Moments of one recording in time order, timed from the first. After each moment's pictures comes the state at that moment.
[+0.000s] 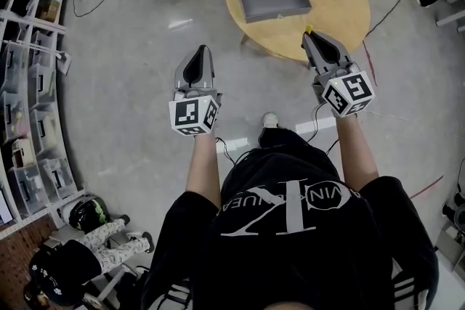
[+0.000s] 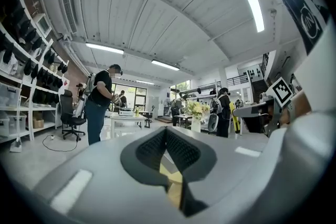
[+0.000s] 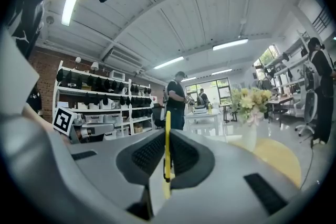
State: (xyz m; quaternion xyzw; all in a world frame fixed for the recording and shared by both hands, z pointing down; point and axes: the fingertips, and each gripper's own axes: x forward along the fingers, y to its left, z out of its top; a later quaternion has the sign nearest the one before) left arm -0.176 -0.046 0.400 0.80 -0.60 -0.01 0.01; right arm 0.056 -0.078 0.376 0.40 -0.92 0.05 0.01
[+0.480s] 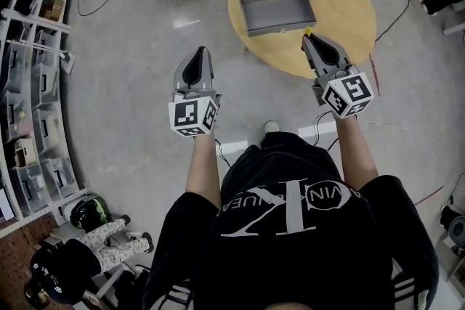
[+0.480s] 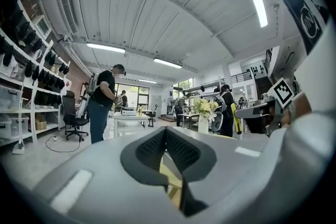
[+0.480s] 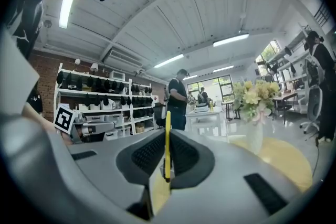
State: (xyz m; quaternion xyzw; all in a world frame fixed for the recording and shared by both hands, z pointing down) left arm -0.180 -0.097 0.403 0.79 -0.61 0.00 0.01; right arm 0.056 -0.135 0.388 0.38 -0.92 0.06 0.01
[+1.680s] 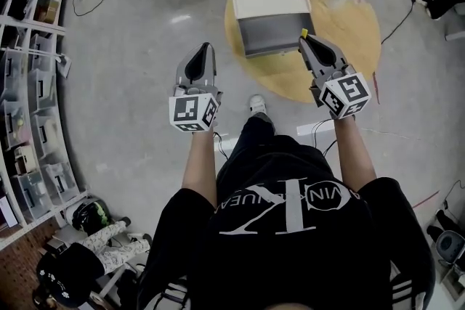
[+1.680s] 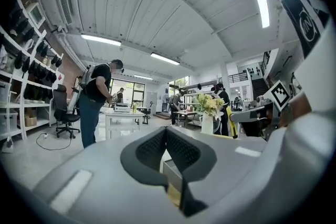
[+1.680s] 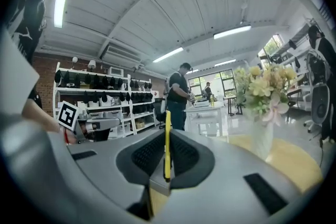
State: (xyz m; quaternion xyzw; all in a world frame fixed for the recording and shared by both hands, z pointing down) left arm -0.165 -0.191 0.421 0.81 -0.59 0.01 0.03; right arm 0.050 -0.219 0.415 0.37 -0.93 0.08 0.03
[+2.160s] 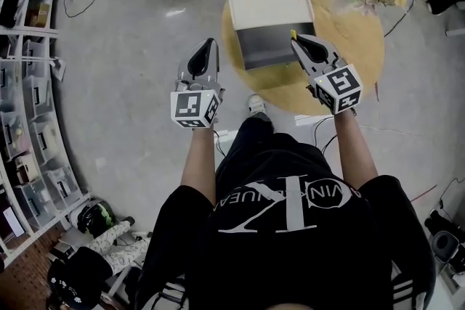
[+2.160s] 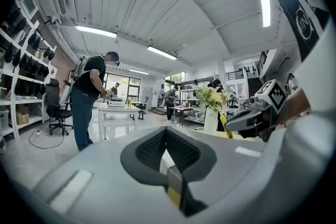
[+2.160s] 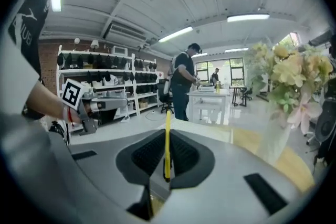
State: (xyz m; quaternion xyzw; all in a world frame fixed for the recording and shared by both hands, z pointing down) left arm -0.158 -0.261 0.442 0.83 -0.56 0.03 0.05; right arm 0.025 -0.276 0.459 0.33 -0.93 0.08 0.15
